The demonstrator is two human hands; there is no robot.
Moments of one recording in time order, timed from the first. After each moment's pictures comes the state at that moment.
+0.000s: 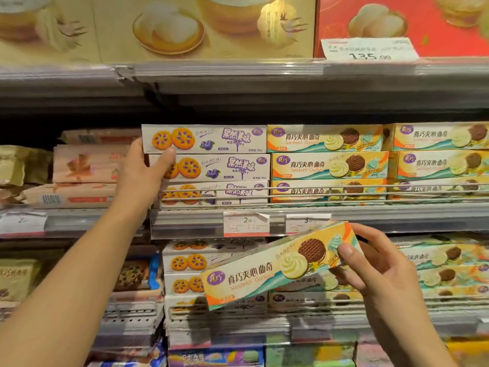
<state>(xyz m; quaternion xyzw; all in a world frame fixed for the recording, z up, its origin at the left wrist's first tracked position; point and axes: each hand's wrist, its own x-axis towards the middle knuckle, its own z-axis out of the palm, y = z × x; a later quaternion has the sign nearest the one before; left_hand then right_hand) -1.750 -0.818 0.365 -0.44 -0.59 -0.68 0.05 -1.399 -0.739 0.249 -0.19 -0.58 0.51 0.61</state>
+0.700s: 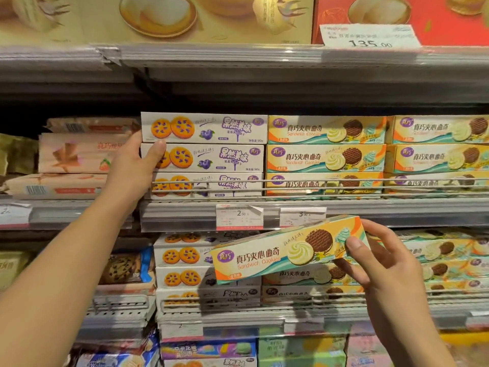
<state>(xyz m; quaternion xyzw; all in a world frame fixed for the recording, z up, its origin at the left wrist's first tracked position) -1.753 -0.813 0.364 -0.46 -0.62 -0.63 0.06 -1.393 -0.727 0.244 -0.21 -0.53 0.50 0.65</state>
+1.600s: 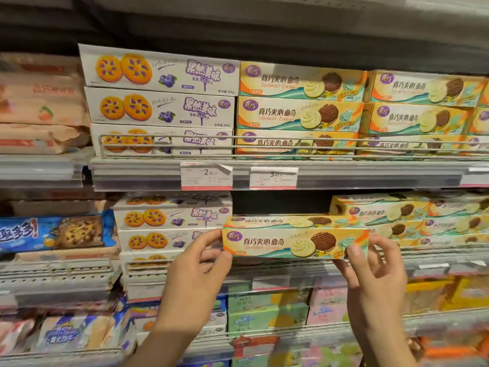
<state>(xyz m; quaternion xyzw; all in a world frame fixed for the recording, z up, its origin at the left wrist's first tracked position) -1.576 -0.831 0.187 -0.45 -0.62 -0.60 -0.21 -1.353 -0.712 0.161 -0.24 -0.45 0.47 0.72</state>
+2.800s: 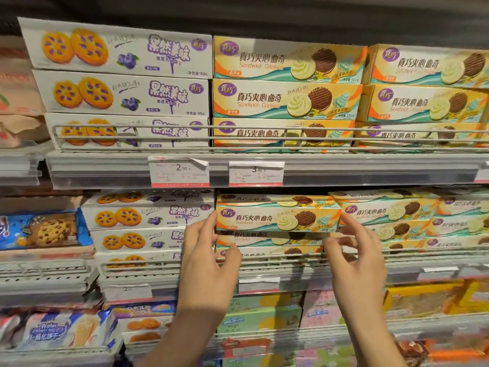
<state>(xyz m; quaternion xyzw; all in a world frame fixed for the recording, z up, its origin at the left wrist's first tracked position) -1.544 -0.768 0.168 -0.46 -0.69 -0.56 -0.06 -1.350 -0.664 0.157 -0.42 -0.63 0.25 0.61</state>
